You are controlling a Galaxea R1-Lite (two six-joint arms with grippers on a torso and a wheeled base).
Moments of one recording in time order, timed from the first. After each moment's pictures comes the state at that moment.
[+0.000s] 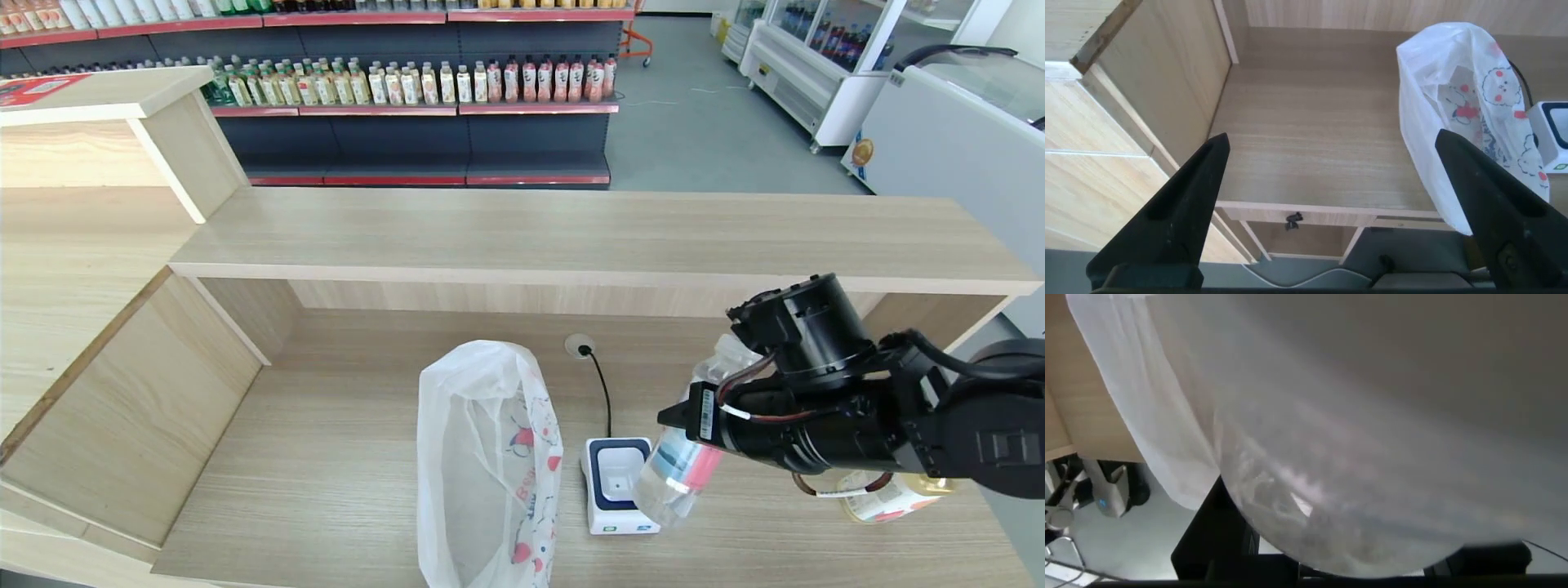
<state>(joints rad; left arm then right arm) 0.00 0.00 0.00 0.00 0.00 0.00 0.59 1.68 -0.90 -0.03 -0.12 0.65</state>
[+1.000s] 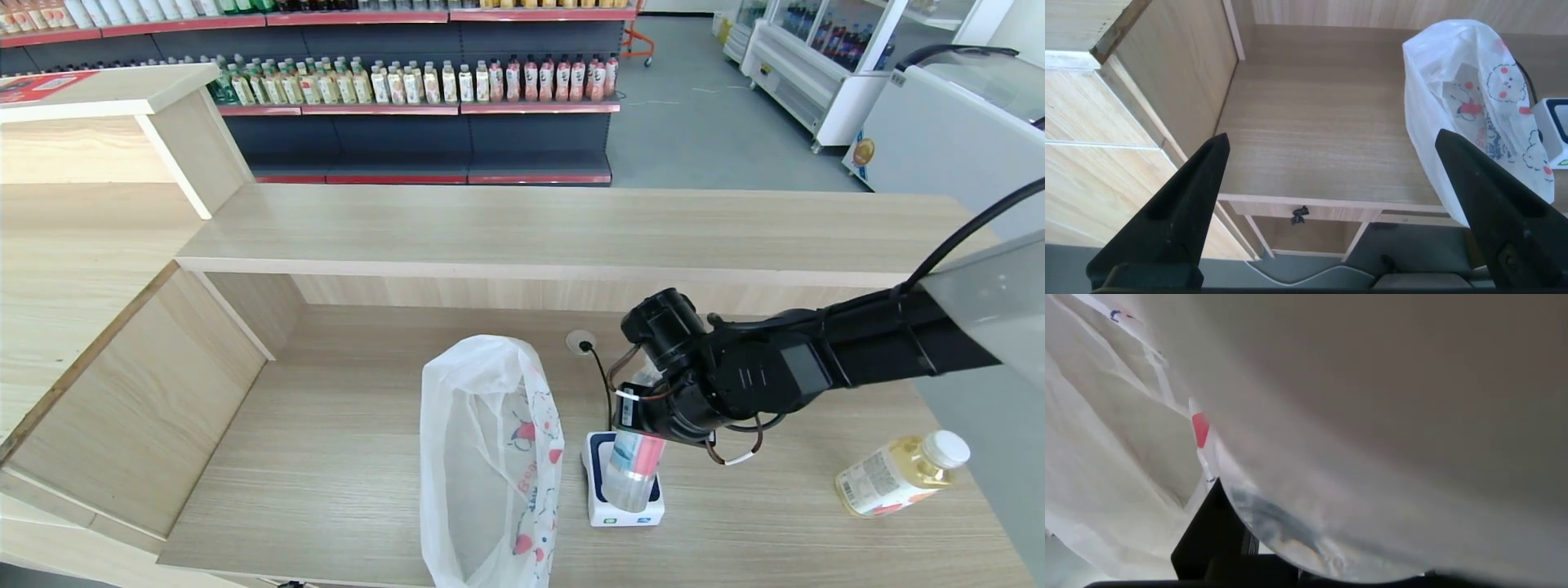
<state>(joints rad) 0.00 0.00 0.00 0.00 0.00 0.00 0.59 2.06 -1.28 0.19 -0.21 0.65</state>
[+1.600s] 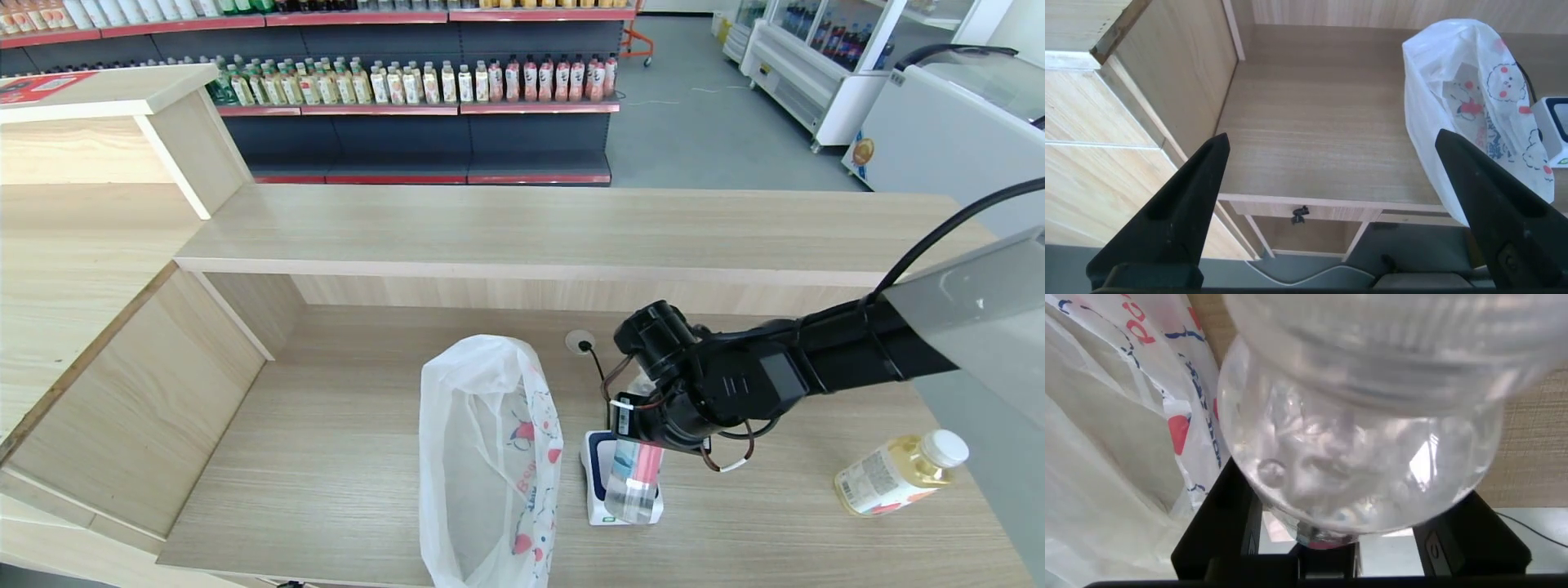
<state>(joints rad) 0.00 0.00 0.00 0.00 0.00 0.01 0.59 2.10 -1.29 0.18 -0.22 0.65</state>
